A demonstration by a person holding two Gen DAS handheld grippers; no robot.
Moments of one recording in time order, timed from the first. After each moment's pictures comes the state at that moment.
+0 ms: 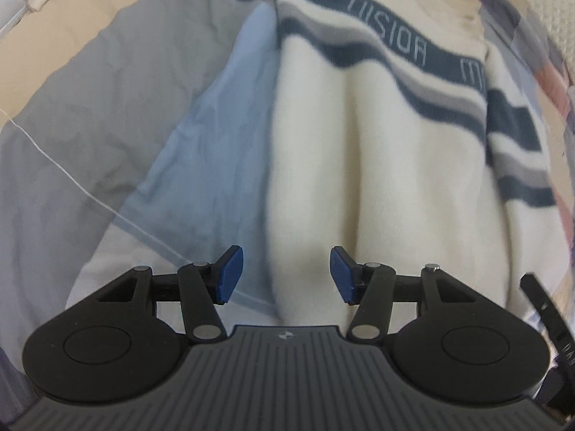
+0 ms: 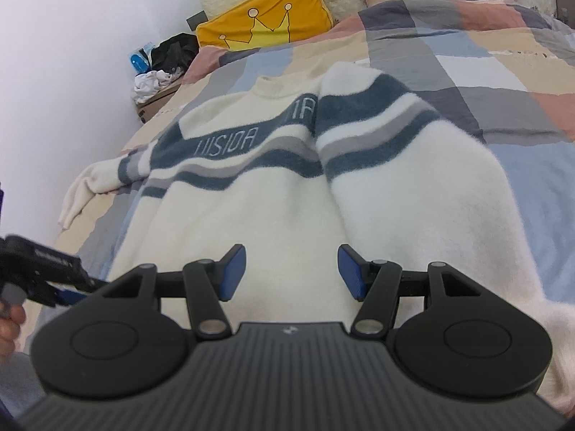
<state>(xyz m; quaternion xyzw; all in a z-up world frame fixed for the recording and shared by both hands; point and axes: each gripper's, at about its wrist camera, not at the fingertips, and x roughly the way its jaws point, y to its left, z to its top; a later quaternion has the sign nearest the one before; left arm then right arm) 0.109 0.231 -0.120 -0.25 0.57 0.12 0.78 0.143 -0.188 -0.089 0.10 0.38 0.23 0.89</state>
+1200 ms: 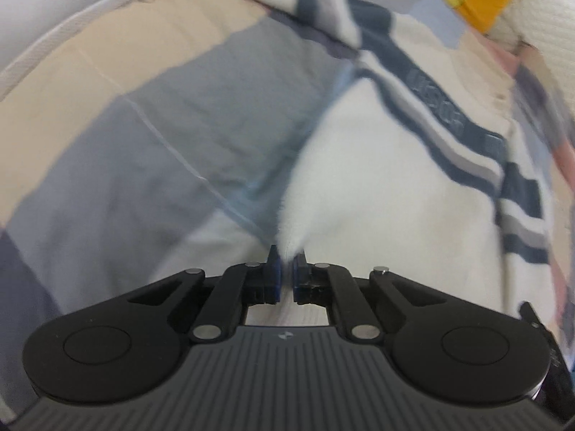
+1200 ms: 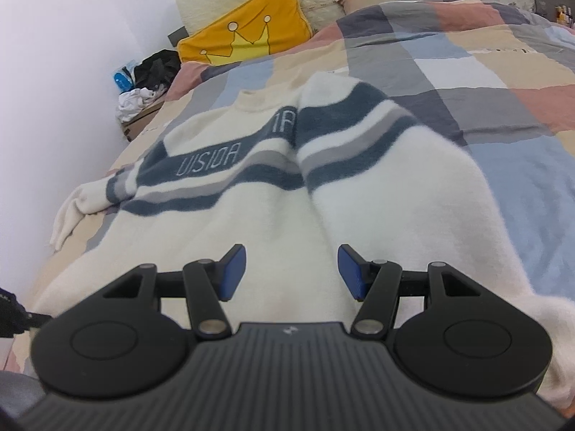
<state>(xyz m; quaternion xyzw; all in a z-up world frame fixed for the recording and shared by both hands) 0.039 0.286 -0.068 -0.31 0.51 0.21 0.78 0.144 -0.197 -0.087 0.12 0.37 0.20 0.90</state>
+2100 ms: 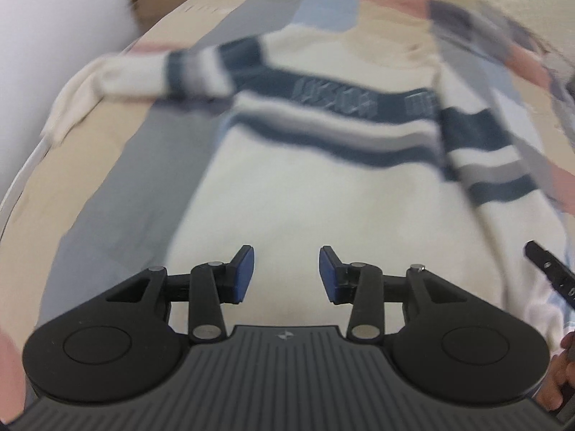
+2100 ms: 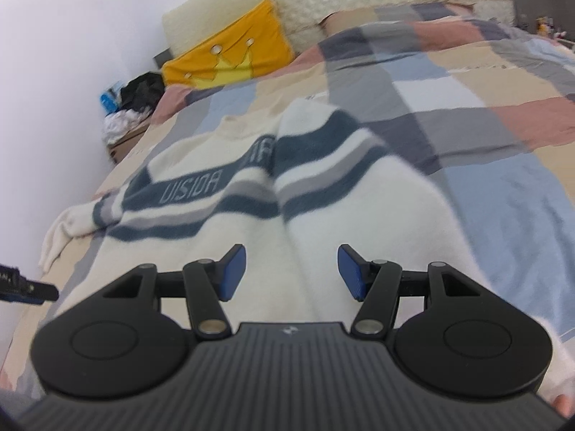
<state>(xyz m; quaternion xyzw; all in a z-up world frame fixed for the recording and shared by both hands) 0.107 0.172 -0.017 -0.10 0.49 0.12 0.86 0.146 -0.217 -0.074 0.13 0.33 0.16 0.92</state>
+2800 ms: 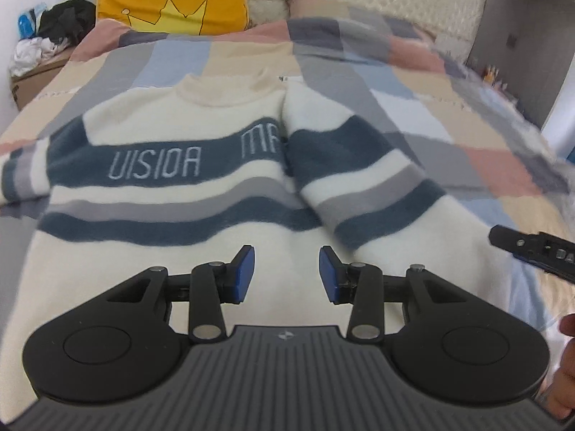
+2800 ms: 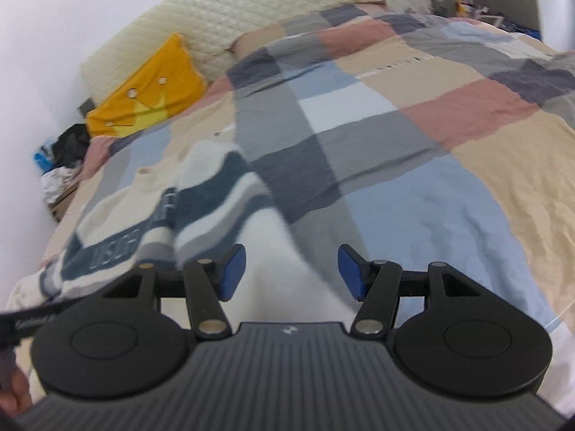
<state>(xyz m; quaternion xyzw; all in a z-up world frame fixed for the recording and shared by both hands) 0.198 0.047 -0.068 -0.05 0.39 -0.04 0.92 0.189 -0.285 -0.084 0.19 0.34 0.04 0.92</state>
